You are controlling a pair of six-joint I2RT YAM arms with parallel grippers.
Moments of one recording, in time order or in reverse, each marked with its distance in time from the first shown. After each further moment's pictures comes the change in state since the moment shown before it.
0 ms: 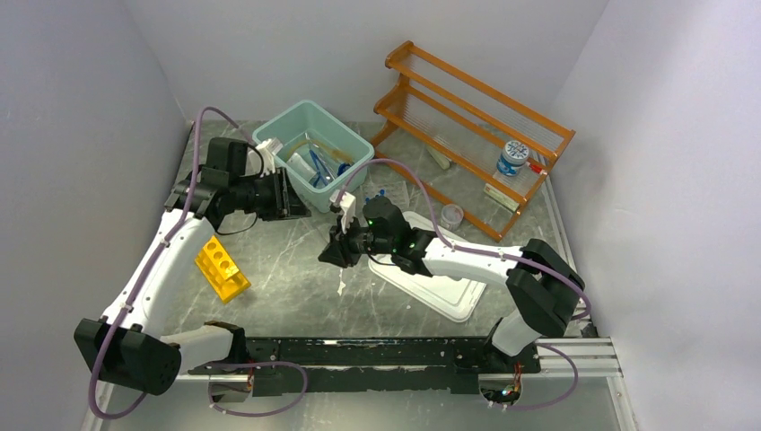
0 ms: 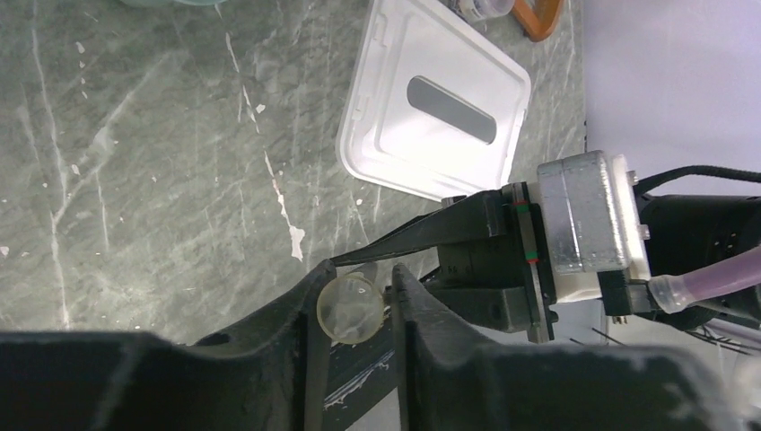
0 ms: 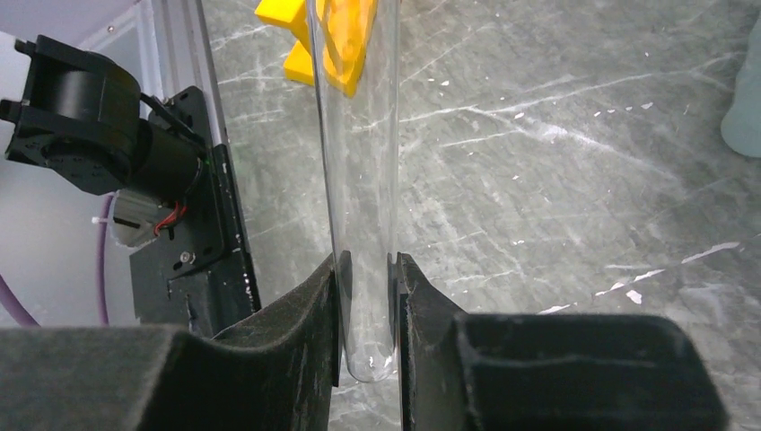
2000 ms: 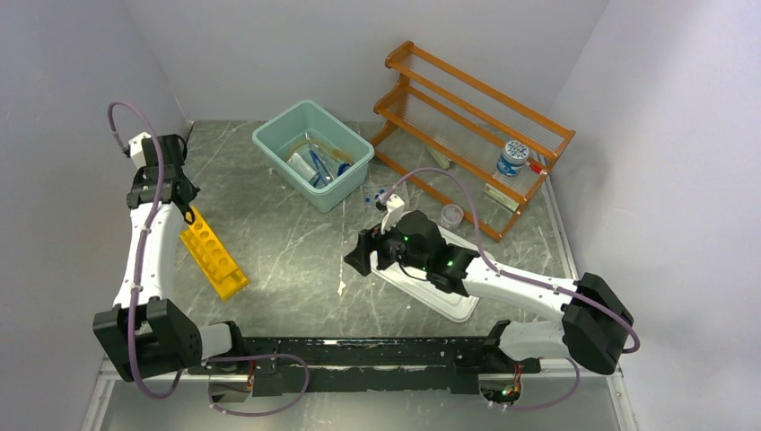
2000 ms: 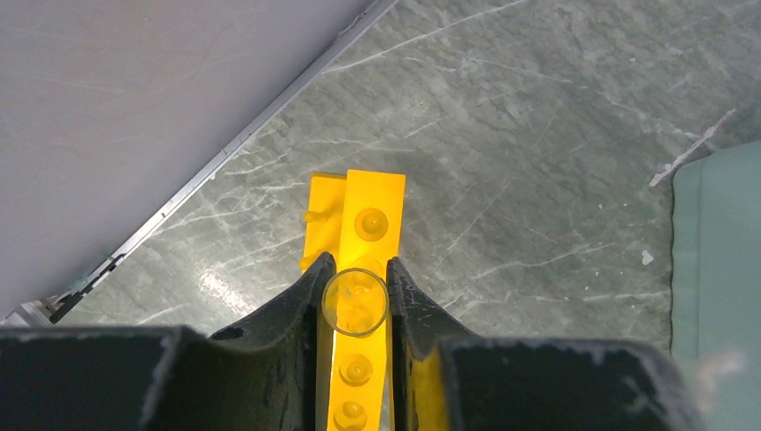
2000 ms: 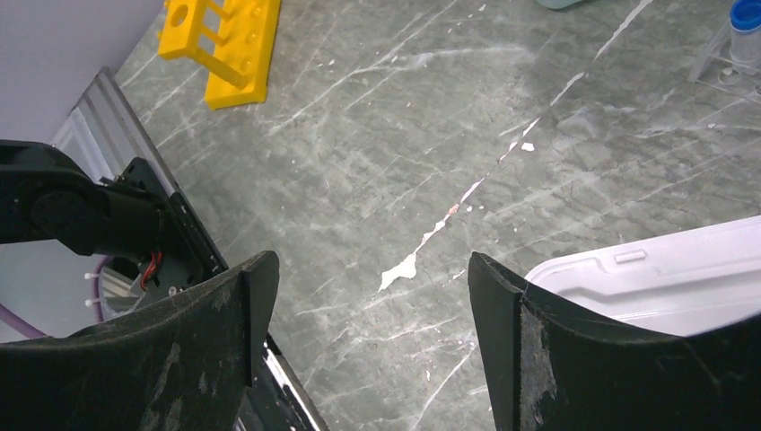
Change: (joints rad) left arm 0.465 0.079 -0.037 0.151 -0.971 -0.003; right arm -0.026 -0.323 -0.220 -0.109 0.307 0.219
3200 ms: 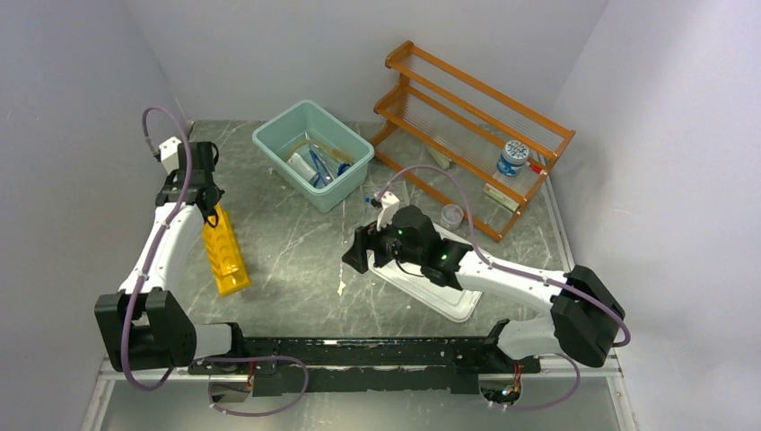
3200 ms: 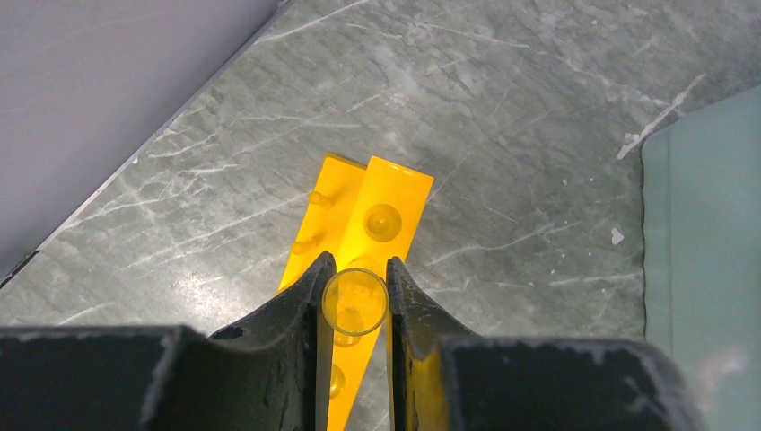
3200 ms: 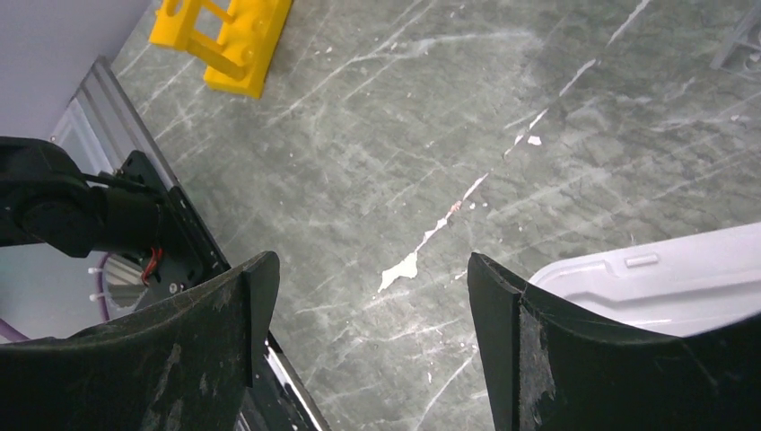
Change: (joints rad) left arm -0.147 0.010 -0.124 0.122 -0.052 -0.097; right arm -0.025 0.059 0.025 -0.012 -0.054 0.011
